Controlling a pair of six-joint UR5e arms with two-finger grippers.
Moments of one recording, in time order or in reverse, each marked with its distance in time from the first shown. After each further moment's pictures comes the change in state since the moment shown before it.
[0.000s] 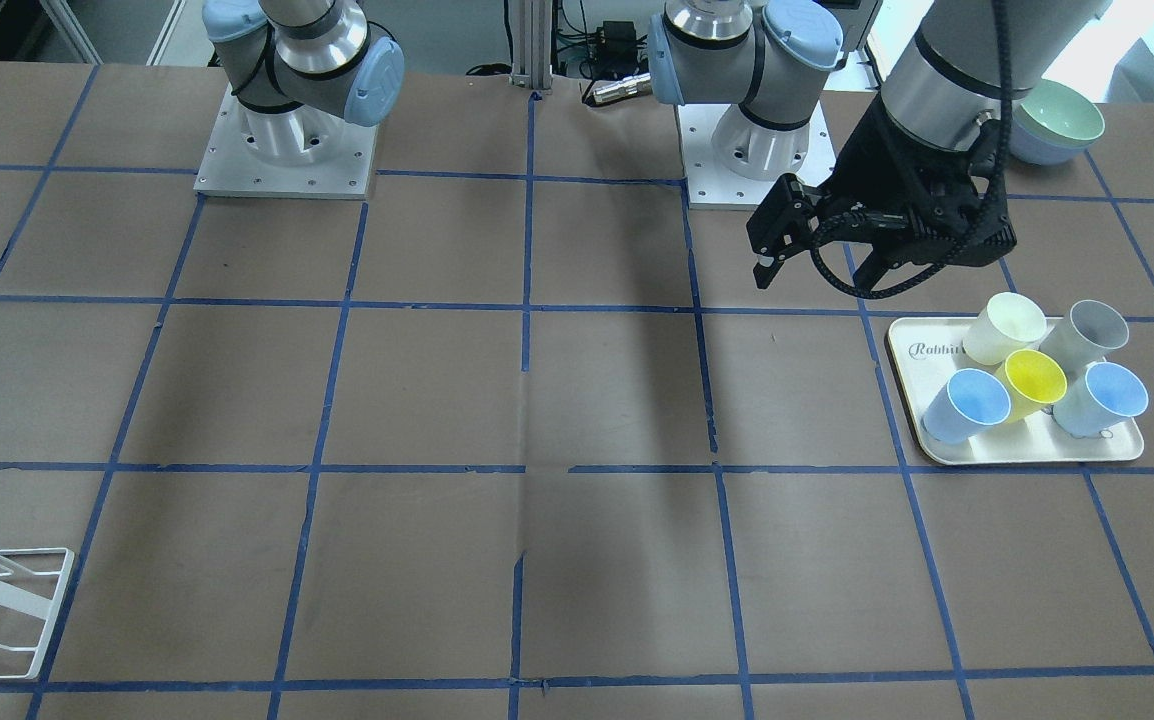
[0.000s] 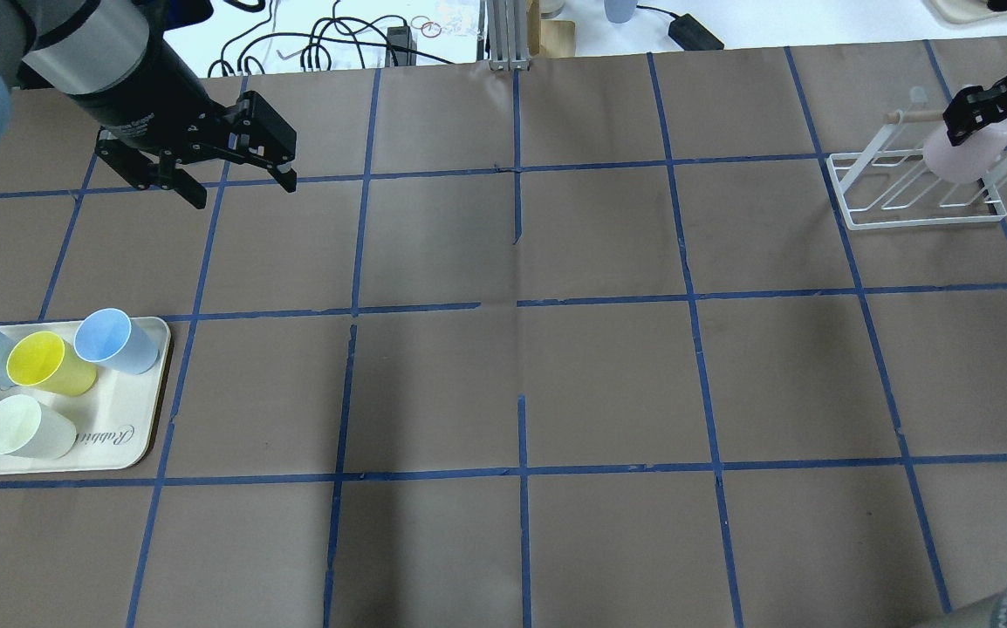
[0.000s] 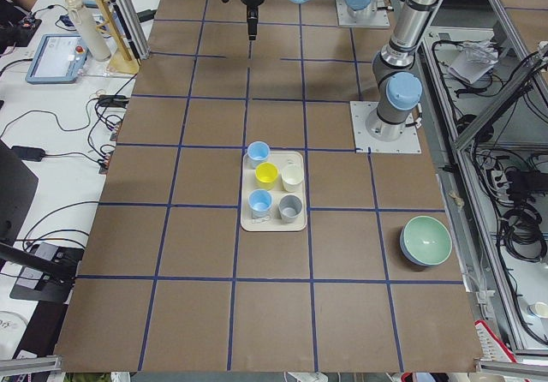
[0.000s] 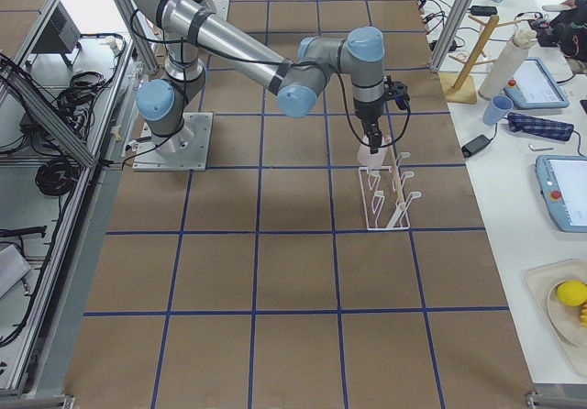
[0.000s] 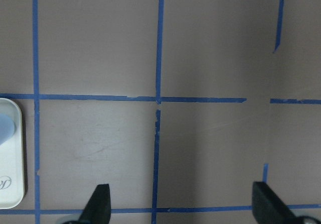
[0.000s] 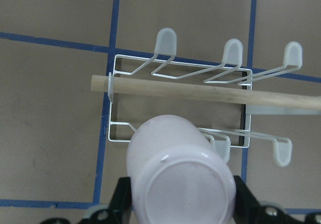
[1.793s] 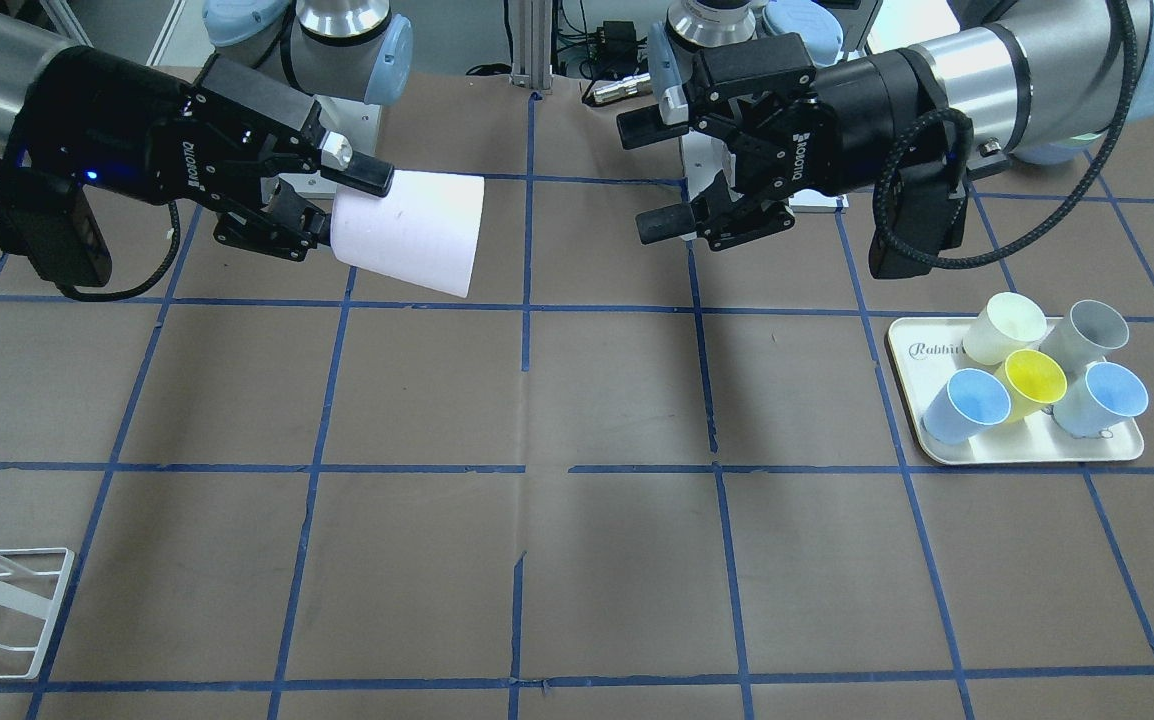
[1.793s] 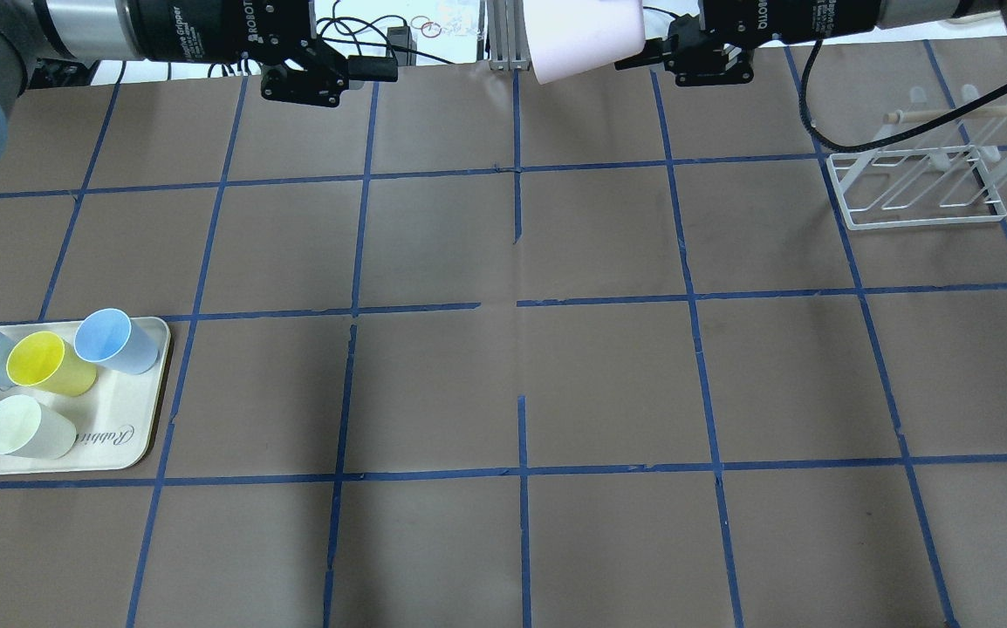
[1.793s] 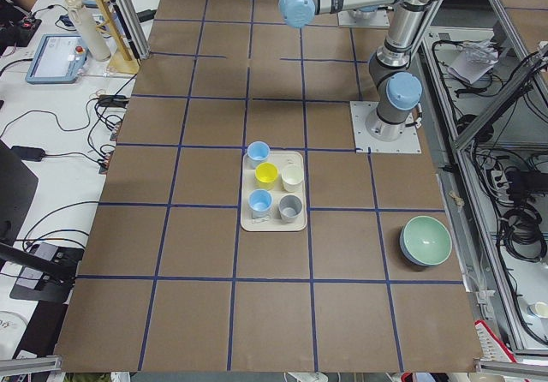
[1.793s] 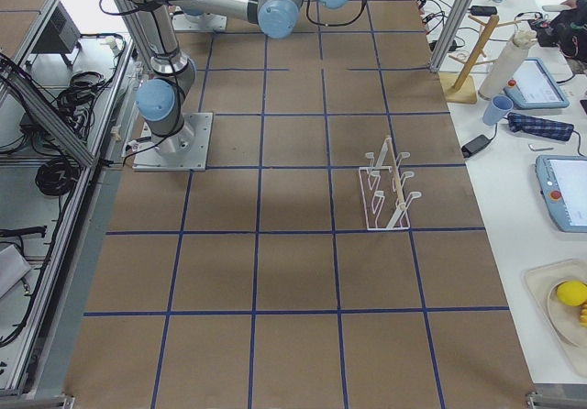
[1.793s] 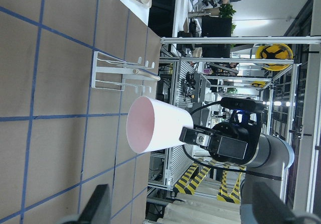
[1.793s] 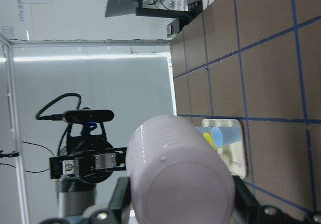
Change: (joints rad) left arm 0.053 -0.027 -0.060 -0.029 -1.113 0.021; right arm 0.252 -0.223 0.048 0.638 1.387 0.467
